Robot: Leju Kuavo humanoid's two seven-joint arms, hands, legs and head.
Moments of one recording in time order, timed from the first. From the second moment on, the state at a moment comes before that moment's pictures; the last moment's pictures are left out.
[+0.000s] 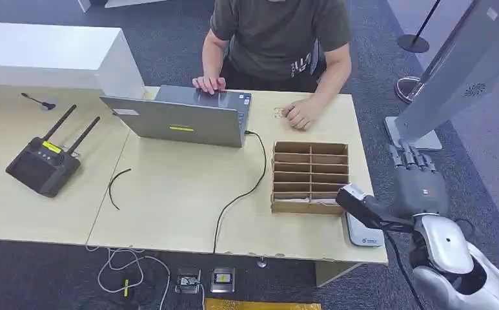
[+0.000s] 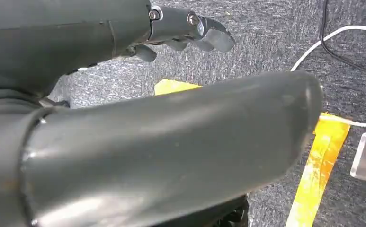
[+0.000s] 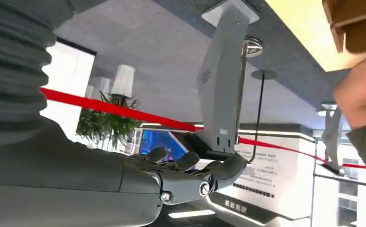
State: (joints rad) left arm -0.13 0.07 -1.26 -0.25 1.32 0.48 -0.18; right arm -0.37 -0.69 0.74 -1.82 0.93 -0.09 0.70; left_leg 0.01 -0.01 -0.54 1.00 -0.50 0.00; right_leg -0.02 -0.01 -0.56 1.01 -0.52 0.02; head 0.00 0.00
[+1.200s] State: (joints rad) left arm -0.12 0.08 -1.26 -0.25 1.31 0.49 -0.18; right arm -0.31 -0.64 0.86 -1.76 0.88 -0.33 0.70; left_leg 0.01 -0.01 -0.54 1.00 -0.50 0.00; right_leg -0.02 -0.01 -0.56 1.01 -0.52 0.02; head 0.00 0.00
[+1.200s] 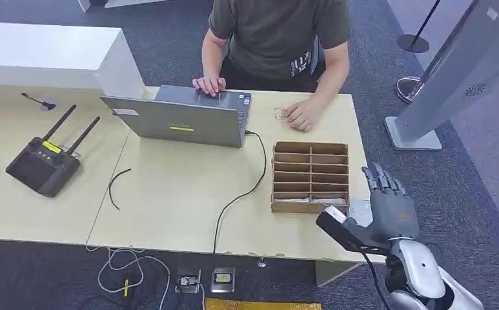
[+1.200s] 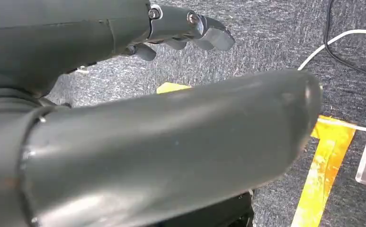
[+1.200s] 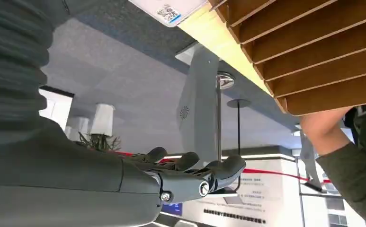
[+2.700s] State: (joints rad) left arm -0.12 0.08 -1.26 -0.25 1.29 0.49 -0.18; right arm -0.30 -0.54 0.90 -1.66 0.96 -0.33 0.65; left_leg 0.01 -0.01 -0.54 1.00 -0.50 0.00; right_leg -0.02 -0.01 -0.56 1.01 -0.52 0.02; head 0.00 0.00
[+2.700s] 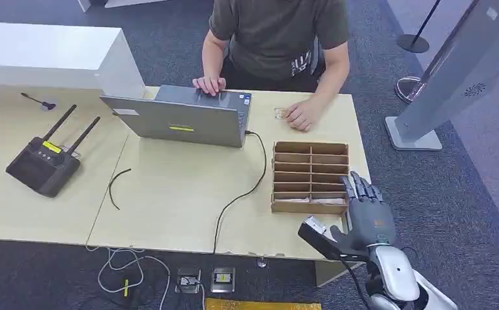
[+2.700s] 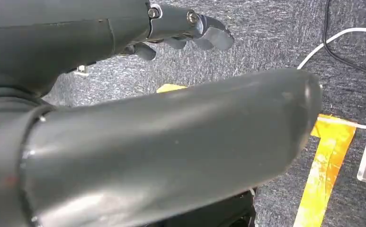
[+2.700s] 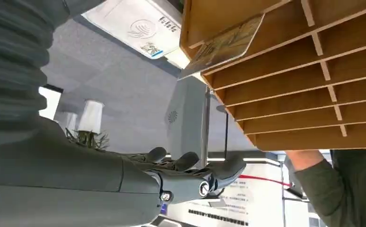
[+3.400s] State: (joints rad) left arm -0.12 0.08 -1.26 -0.25 1.29 0.49 -0.16; right arm -0.33 -0.49 0.90 -1.59 0.96 -0.34 0.60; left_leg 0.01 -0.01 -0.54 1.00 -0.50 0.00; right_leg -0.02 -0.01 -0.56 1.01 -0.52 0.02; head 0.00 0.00
